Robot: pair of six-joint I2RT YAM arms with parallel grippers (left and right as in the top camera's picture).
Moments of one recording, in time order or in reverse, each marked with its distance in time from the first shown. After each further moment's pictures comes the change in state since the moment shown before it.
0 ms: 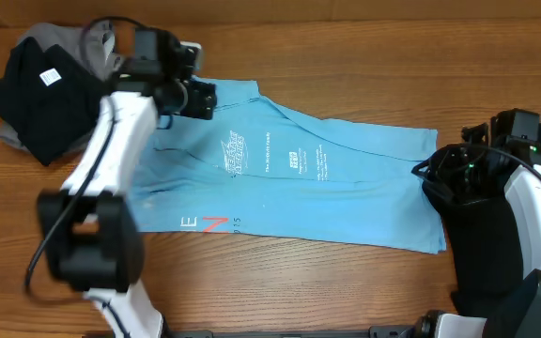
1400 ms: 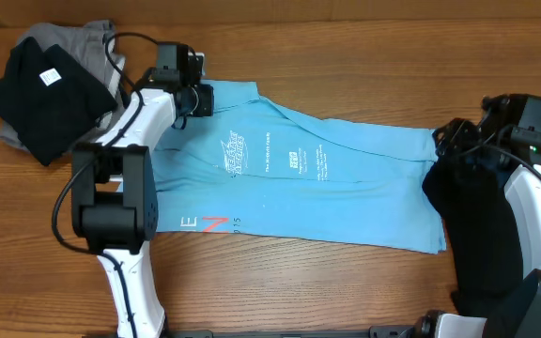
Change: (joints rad) left arm -0.001 0.206 0.040 0.187 -0.063 -0.110; right arm 0.000 0.005 0.000 0.388 0.193 0.023
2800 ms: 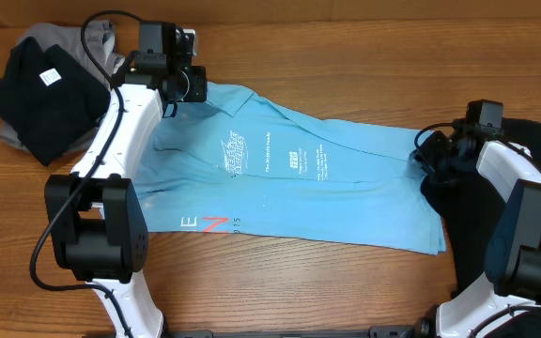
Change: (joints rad) left arm 0.000 -0.179 0.021 -0.121 0.000 0.000; right arm 0.042 0.356 0.005 0.100 0.036 0.163
